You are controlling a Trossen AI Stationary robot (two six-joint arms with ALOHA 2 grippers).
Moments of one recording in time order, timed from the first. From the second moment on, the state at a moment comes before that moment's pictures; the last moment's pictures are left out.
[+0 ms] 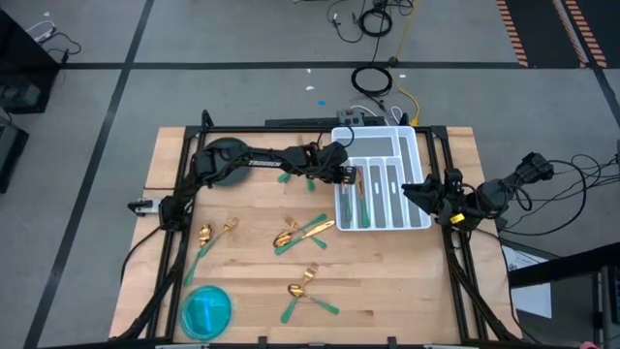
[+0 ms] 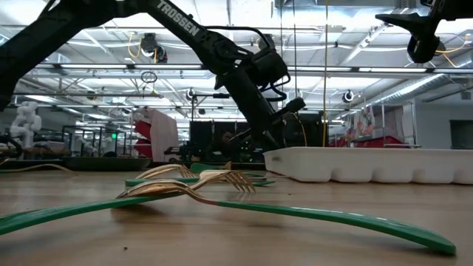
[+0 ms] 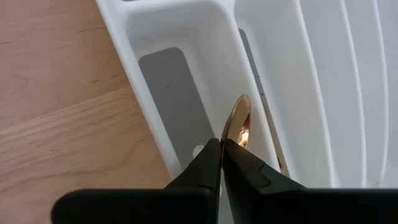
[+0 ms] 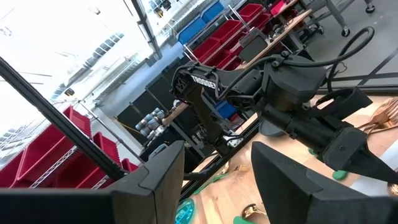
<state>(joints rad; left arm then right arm) 0.27 2.24 1.68 -0.34 0.04 -0.99 0.55 0.27 0.33 0.10 0.78 0.68</state>
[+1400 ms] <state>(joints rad) 0.31 2.24 1.72 -0.39 0.20 -0.76 0.55 0.27 0.33 0.09 0.76 0.63</state>
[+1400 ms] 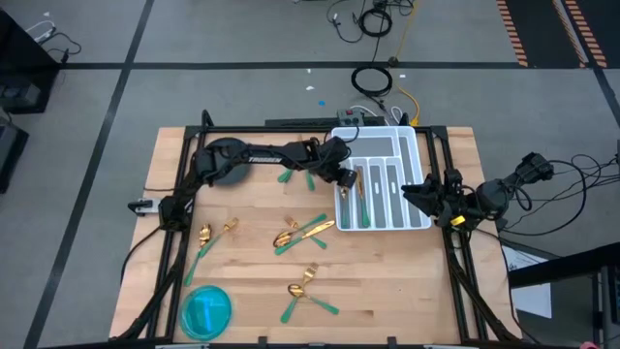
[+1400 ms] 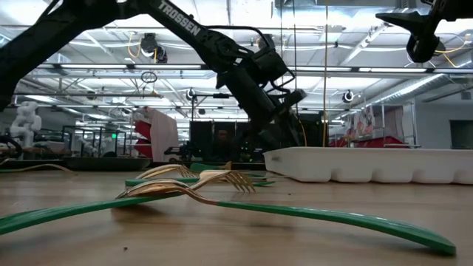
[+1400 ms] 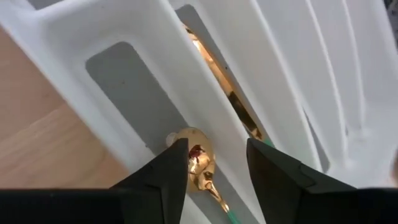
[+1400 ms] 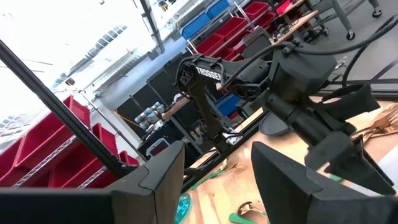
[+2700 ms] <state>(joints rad) 0.57 2.09 1.65 -0.74 -0.01 -0.37 0.55 0.27 0.33 -0.11 0.86 0.70</state>
